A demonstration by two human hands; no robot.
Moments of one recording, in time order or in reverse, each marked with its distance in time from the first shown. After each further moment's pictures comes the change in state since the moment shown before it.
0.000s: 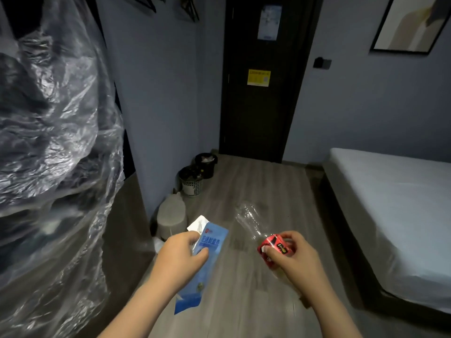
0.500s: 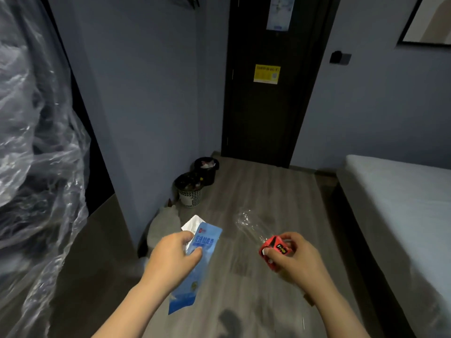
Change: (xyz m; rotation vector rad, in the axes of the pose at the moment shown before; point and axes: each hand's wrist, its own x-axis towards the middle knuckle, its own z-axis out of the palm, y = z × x) left_hand 0.242 -0.021 0.033 0.113 0.038 -0.027; right_hand 0.249 -0.009 0.055 -0.066 -0.083 0.024
